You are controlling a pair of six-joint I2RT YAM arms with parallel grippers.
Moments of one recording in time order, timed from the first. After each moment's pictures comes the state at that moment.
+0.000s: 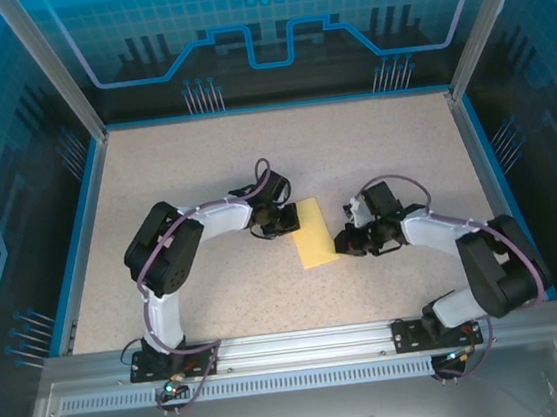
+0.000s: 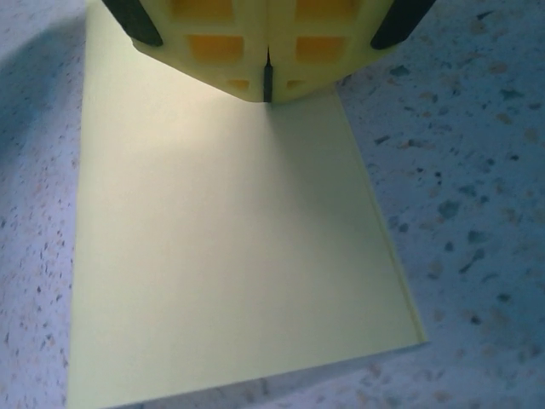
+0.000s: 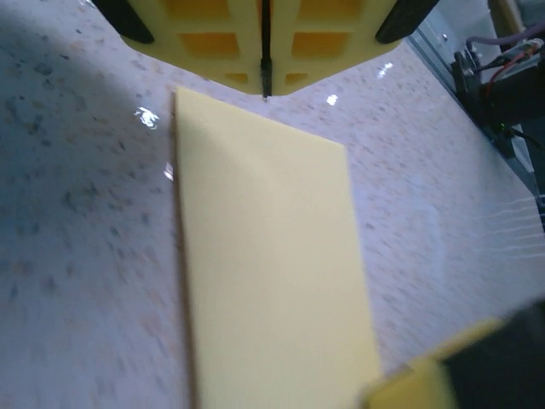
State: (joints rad) left arm -0.61 1.97 1.21 -0.34 0.28 -0.73; right arm 0.35 1.42 0.63 -0.32 -0.61 0.51
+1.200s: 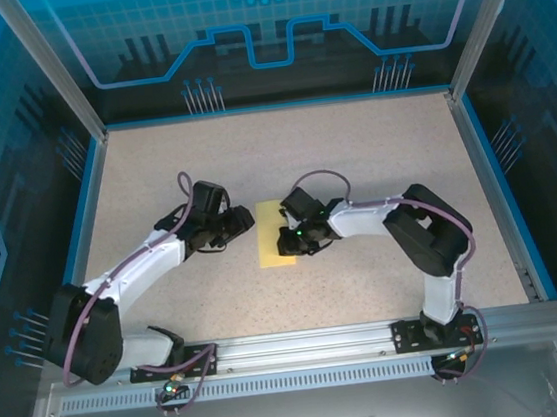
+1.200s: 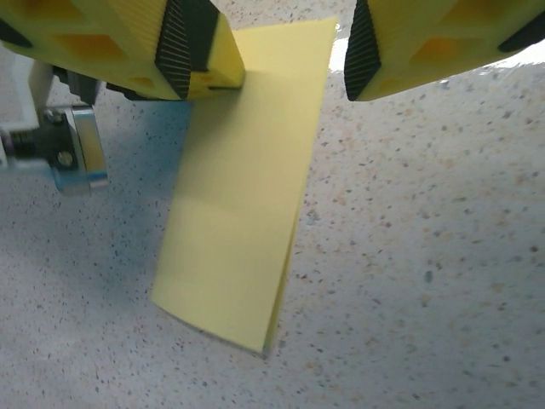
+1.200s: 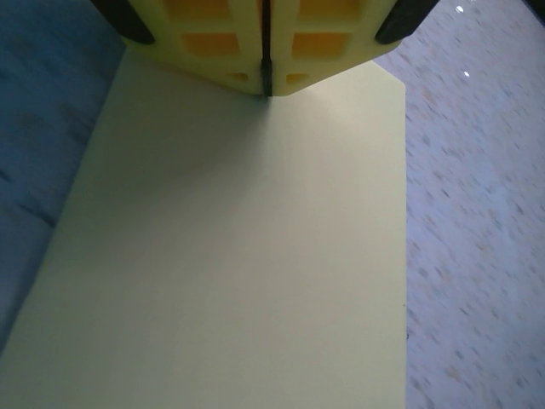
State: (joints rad) left arm -0.42 1.32 0.81 -0.43 0.12 -0.88; right arm 0.77 1.89 1.05 -0.24 -0.32 0.75
